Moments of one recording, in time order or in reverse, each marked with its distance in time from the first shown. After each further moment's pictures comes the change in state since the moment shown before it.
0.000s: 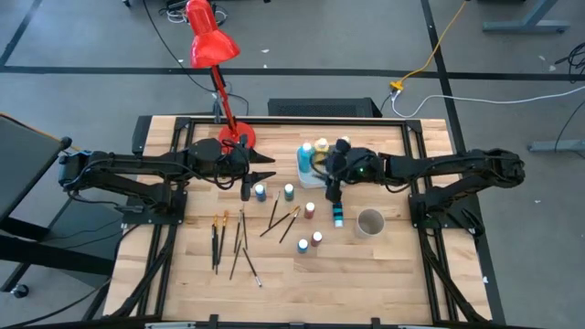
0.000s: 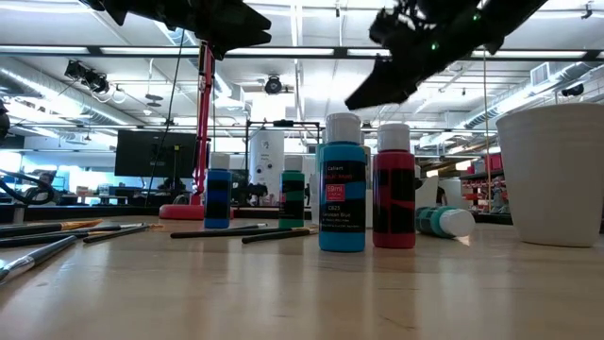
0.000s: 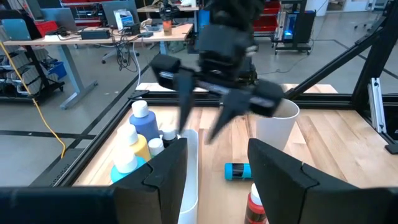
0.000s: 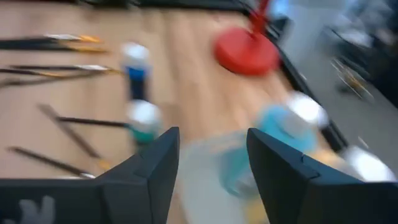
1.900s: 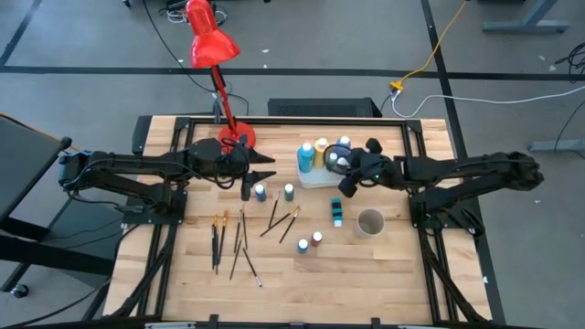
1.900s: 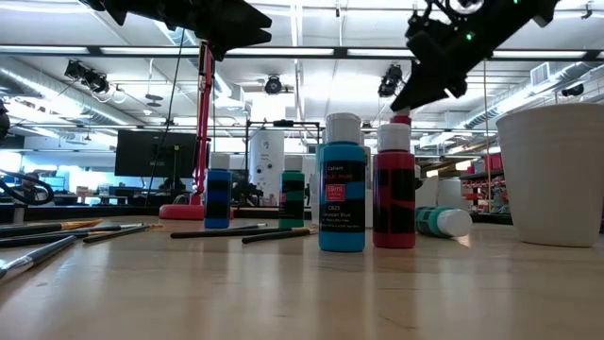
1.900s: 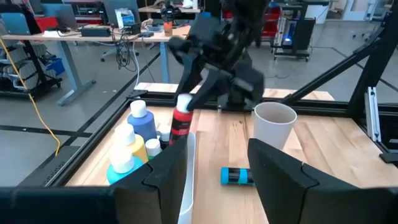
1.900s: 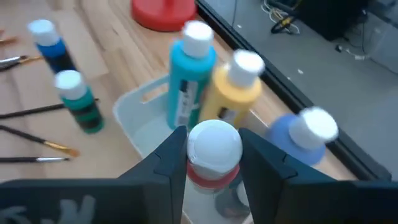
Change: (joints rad) left arm 0.000 0.000 0.000 0.011 0.000 -0.042; right arm 0.049 -0.204 -0.039 -0.350 0.357 0.314
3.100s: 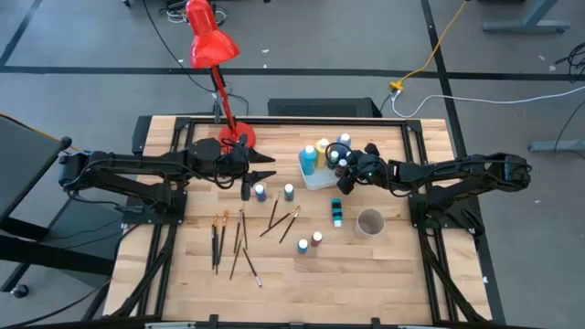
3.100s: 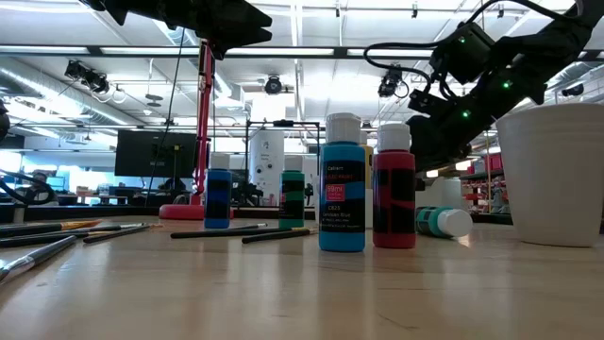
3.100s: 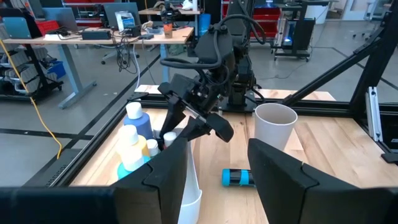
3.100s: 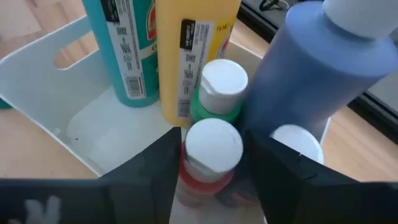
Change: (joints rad) left arm 0.000 0.000 0.000 0.005 -0.001 0.012; right arm -0.178 0.141 -0.306 0.471 -0.093 -0.036
